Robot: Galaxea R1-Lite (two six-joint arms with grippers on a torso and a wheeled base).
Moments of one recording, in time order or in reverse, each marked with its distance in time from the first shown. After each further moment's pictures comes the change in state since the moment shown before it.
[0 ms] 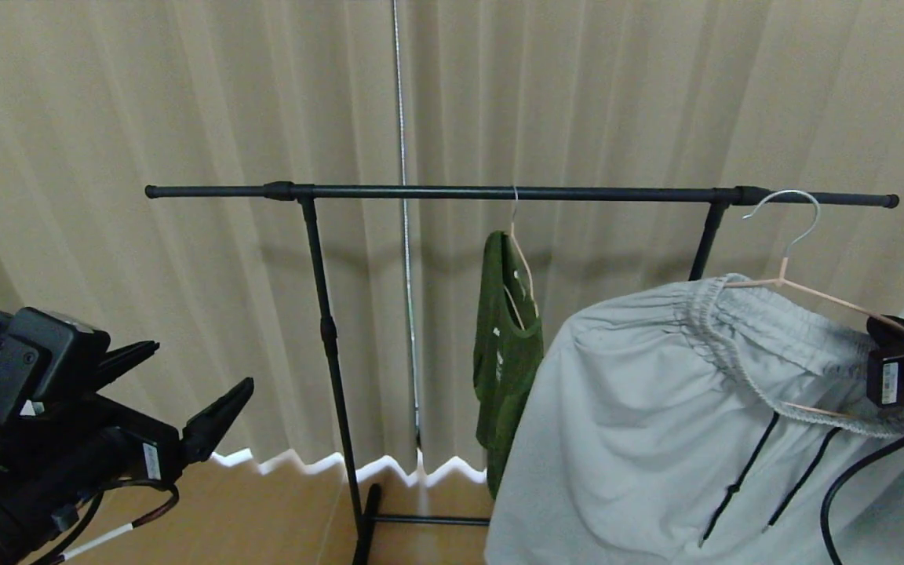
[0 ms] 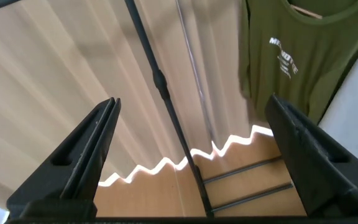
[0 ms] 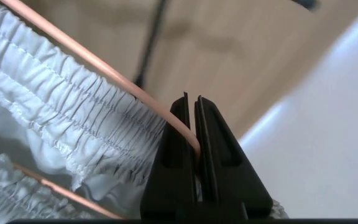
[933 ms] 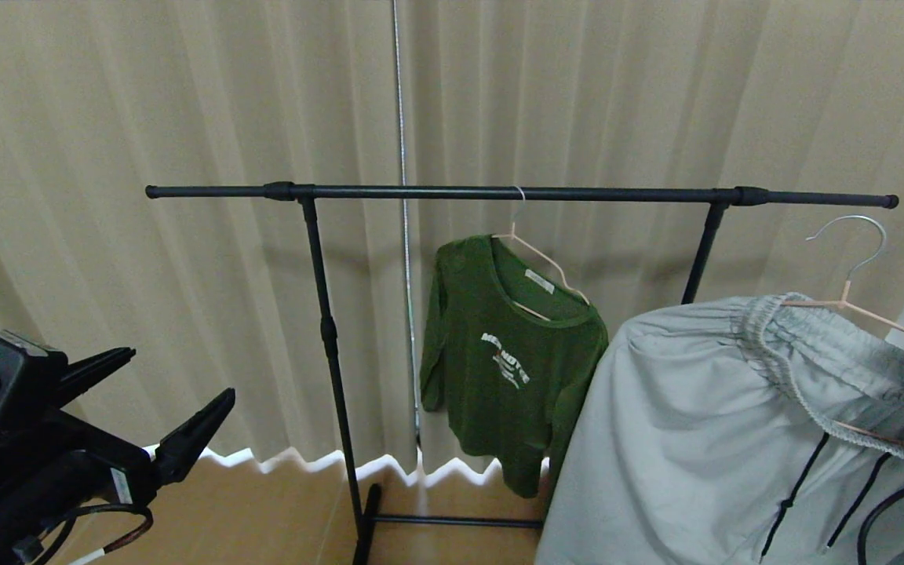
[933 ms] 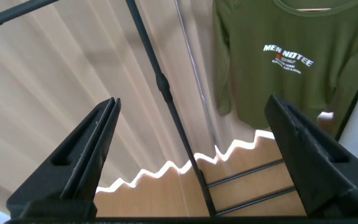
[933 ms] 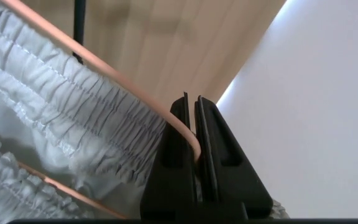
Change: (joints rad) left arm -0.001 -0.083 0.046 0.001 -0.003 0.025; right arm -0.183 0.008 0.151 -0.191 0.001 -0.032
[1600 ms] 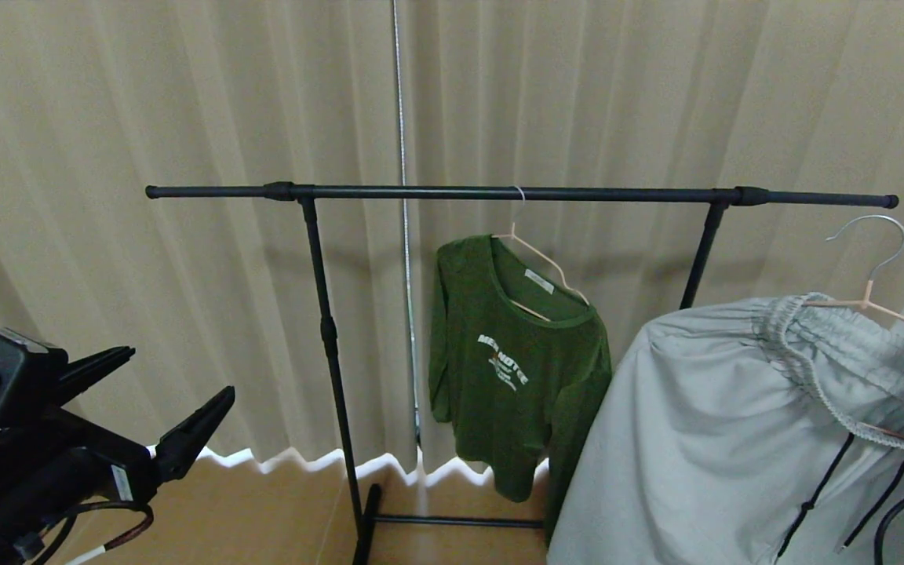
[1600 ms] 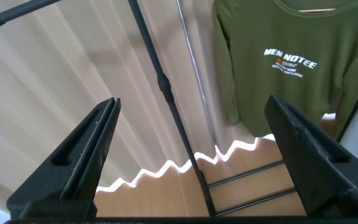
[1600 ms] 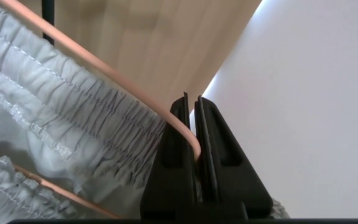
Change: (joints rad) left arm 0.002 0.004 -0.006 0.001 0.003 -0.005; right arm -0.056 -0.005 -0.002 -0.017 -0.003 -0.036
